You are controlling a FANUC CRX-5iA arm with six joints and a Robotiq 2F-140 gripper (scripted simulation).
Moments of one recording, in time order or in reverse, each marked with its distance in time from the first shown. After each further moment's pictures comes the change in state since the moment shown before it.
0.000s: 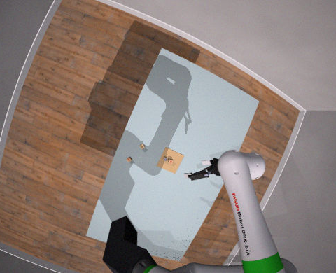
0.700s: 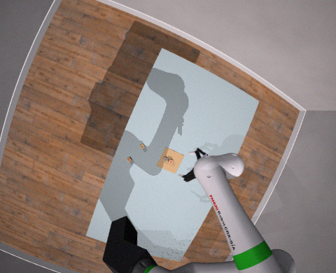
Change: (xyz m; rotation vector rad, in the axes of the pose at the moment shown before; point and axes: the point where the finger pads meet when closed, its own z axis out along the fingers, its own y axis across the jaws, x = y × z) arm 0.027 0.009 0.079 -0.107 -0.019 -0.620
